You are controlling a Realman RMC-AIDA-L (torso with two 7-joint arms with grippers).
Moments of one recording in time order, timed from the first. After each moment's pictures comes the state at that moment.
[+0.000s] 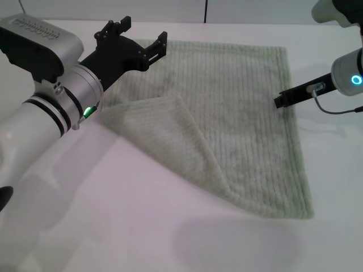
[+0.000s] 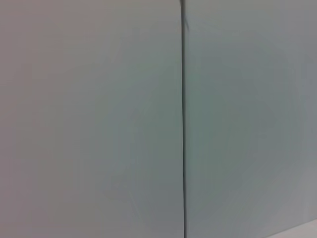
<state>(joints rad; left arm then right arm) -0.36 -1.98 -1.07 -0.87 2.89 0.48 -0.22 0.83 2.04 -1.11 -0.67 -2.50 -1.05 2.48</state>
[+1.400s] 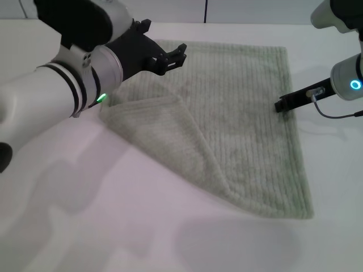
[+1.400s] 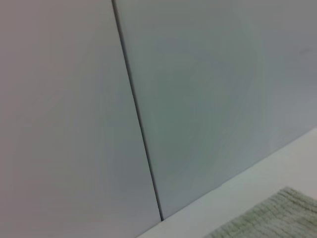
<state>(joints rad) -0.28 -1.94 -1.10 -1.44 2.88 -0.26 0.01 0.83 2.04 -1.12 -0.65 -2.50 -1.04 2.47</state>
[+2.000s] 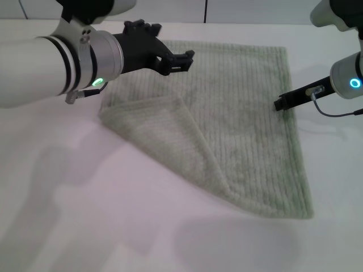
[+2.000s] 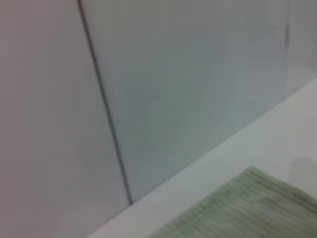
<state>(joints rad) -0.31 -2.06 -1.40 -1.50 2.43 -0.64 0.63 0.83 2.04 -1.12 -0.65 -2.50 -1.04 2.47</state>
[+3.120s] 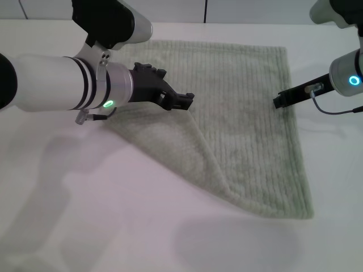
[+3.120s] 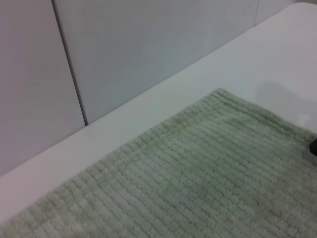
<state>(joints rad) -0.44 -2.07 -1.43 -1.24 2.37 -0.74 0.67 0.84 2.04 -1.12 -0.66 -2.50 -1.04 2.48</state>
